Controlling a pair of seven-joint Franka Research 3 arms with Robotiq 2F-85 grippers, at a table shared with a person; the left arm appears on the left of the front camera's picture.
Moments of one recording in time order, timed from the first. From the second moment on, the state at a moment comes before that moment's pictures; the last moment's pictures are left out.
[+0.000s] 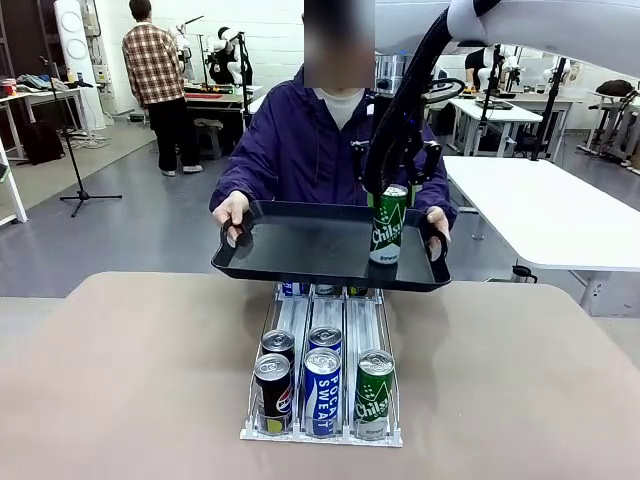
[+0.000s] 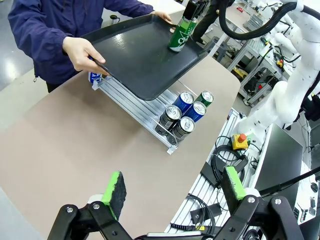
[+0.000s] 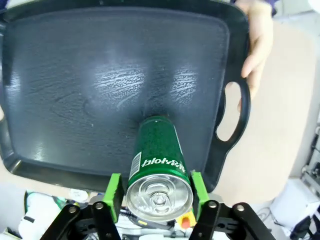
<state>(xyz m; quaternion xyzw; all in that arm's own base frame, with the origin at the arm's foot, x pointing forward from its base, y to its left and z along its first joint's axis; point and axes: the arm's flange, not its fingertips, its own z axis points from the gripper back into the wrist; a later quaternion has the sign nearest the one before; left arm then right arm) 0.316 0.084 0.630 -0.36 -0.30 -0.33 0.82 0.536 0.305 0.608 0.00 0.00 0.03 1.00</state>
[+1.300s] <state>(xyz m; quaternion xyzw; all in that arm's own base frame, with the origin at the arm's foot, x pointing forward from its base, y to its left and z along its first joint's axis) 0.316 0.084 0.629 -0.36 -0.30 -0.33 0.82 0.407 0.305 0.708 0.02 -0.06 -0.02 1.00</state>
